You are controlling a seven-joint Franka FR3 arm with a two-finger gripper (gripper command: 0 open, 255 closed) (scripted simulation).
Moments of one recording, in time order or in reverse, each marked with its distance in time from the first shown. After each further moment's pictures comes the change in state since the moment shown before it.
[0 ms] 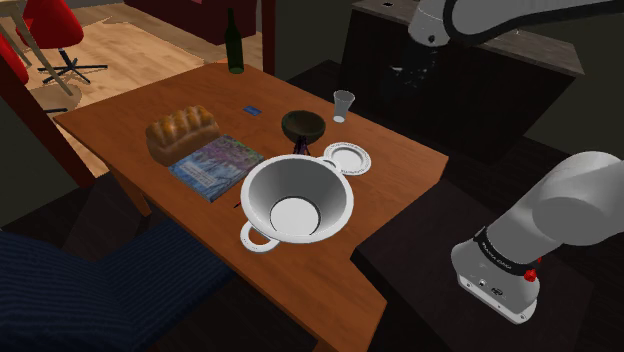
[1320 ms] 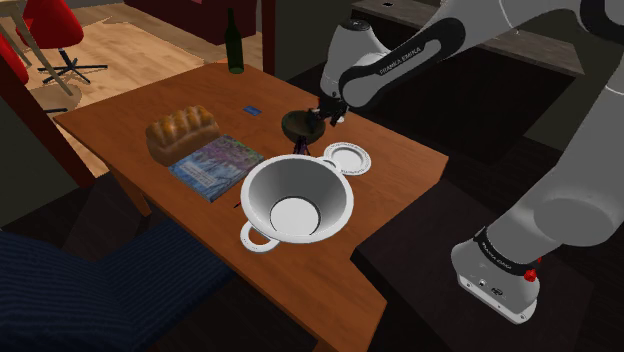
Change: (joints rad) arm 0.032 0.758 0.064 0.321 -0.180 0.484 0.177
